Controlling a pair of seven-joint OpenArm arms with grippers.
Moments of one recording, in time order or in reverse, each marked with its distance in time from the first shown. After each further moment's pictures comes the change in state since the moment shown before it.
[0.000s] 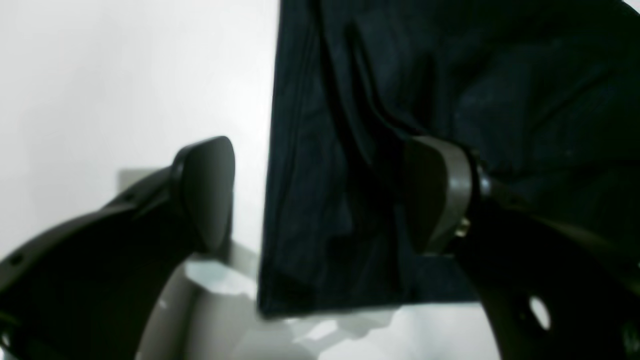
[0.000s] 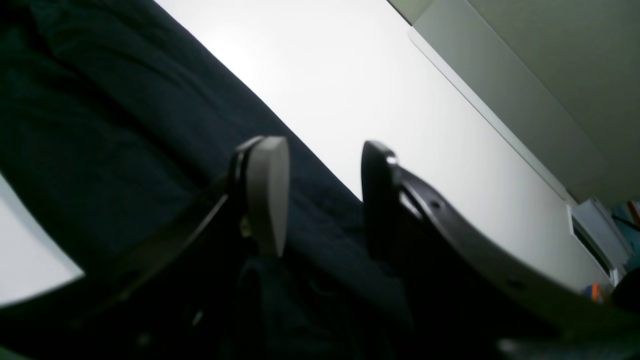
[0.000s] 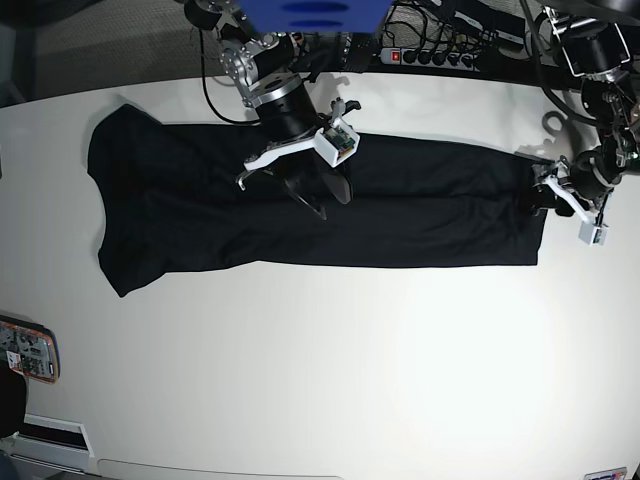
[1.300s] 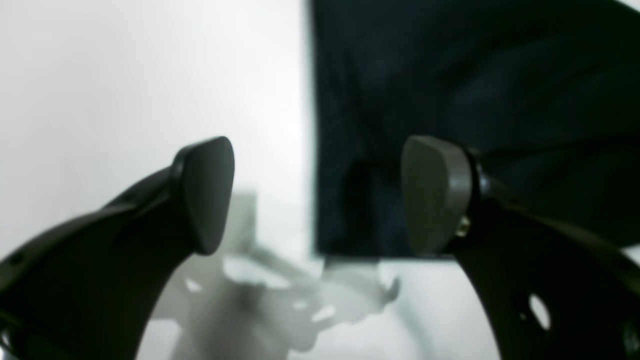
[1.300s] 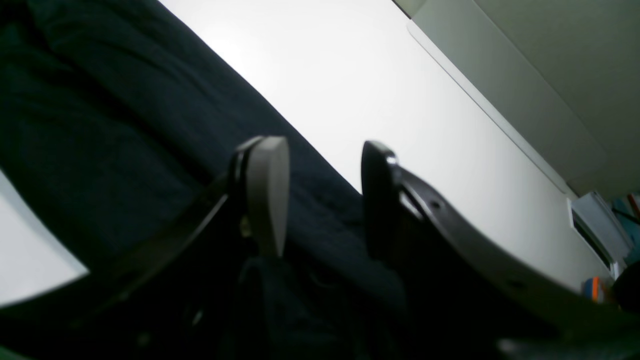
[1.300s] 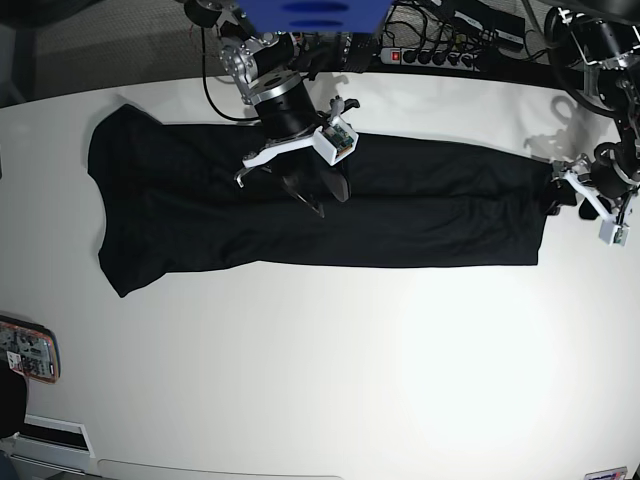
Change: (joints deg) left arm 3.6 -2.6 -6.9 6.1 0.7 0.5 3.0; right arm -0.6 0.0 0.0 0.0 -0.1 -0.4 -0.2
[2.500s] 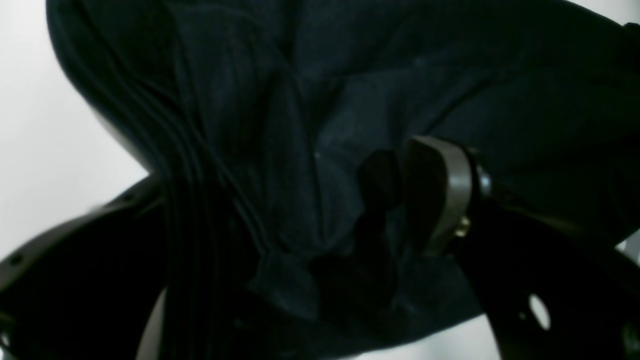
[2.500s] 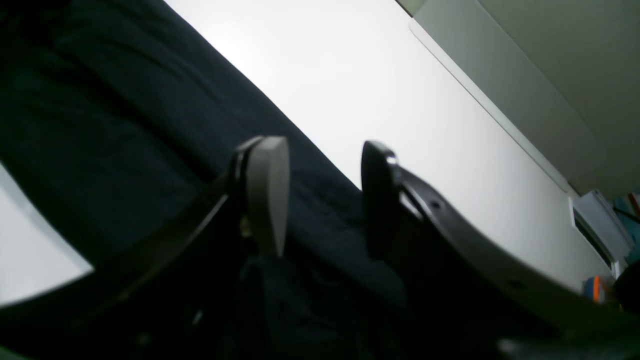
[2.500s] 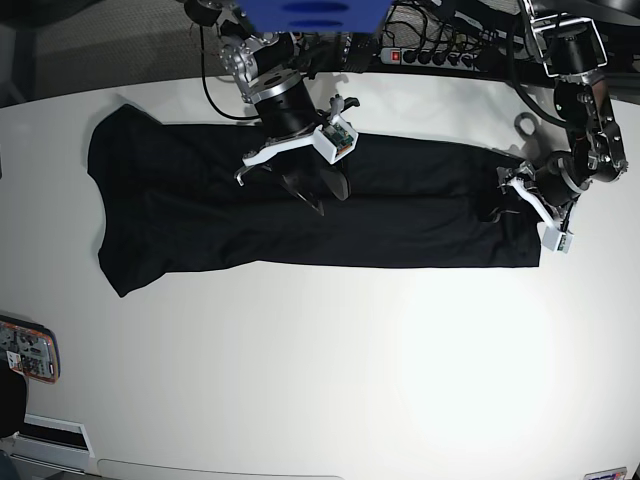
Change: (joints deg) left arm -4.3 7.3 10.5 -4.7 -2.7 -2.3 -4.0; right arm -0.3 0.0 0.0 0.0 0.0 0.0 0.0
